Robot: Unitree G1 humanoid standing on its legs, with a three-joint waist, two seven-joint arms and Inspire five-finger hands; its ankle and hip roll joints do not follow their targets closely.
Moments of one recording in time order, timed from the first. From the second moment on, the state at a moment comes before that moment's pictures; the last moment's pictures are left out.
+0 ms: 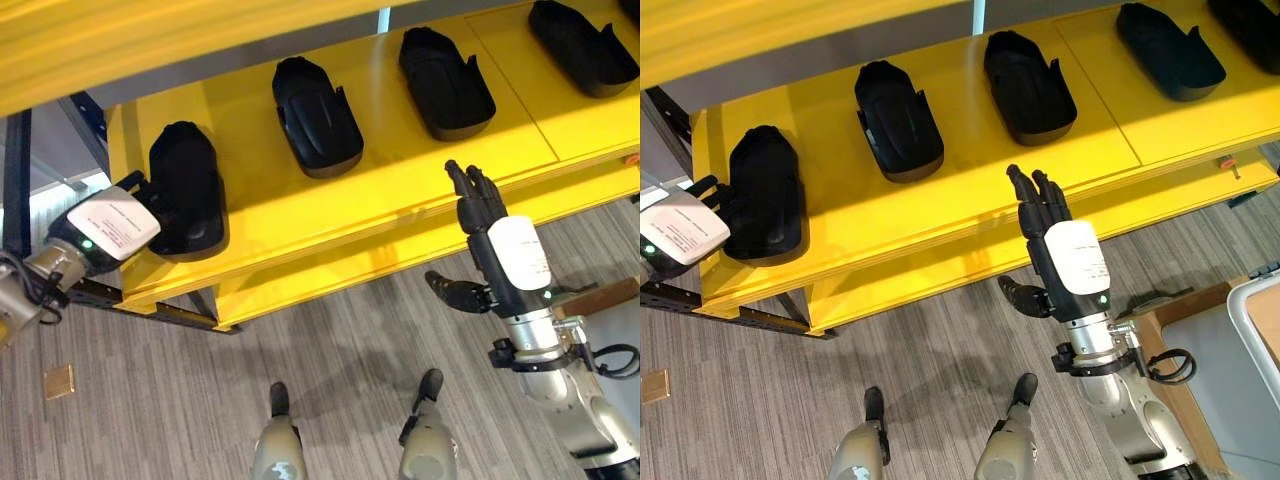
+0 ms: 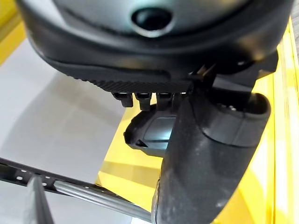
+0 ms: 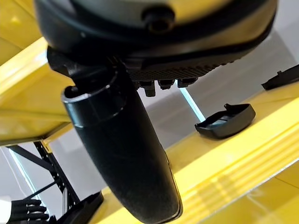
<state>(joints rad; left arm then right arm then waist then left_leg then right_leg) -0.40 1.47 -0.53 0.40 1.11 -0.12 0.39 0.03 -0.65 0.09 -0.28 -0.55 -0.25 -0.37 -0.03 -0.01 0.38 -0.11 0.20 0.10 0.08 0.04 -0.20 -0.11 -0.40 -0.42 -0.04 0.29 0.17</state>
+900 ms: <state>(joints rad) 0.35 0.76 0.23 -0.14 0.90 -0.05 0.41 0.07 -0.57 0.03 -0.28 -0.45 -0.20 -0.26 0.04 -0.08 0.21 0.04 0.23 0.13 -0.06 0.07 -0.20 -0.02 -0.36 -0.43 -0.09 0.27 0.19</state>
